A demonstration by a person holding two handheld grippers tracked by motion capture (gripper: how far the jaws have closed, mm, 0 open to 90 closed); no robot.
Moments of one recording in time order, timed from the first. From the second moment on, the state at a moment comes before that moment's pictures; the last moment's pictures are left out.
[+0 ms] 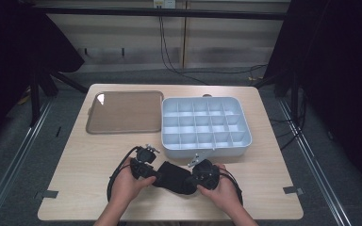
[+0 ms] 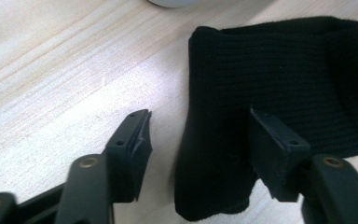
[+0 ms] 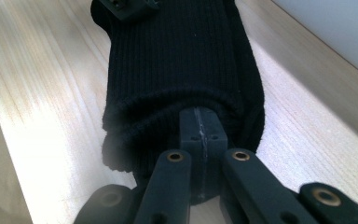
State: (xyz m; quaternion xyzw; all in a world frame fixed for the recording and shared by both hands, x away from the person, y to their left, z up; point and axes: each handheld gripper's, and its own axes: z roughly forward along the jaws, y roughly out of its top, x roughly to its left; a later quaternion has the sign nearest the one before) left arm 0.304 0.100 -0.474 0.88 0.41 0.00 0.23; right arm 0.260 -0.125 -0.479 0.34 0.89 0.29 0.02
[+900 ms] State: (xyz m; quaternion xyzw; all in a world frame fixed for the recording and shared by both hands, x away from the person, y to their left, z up) left arm 0.300 0.097 -0.464 0.88 0.41 -0.02 0.24; right arm 0.258 -0.124 -0.480 0.33 0.90 0.29 0.02
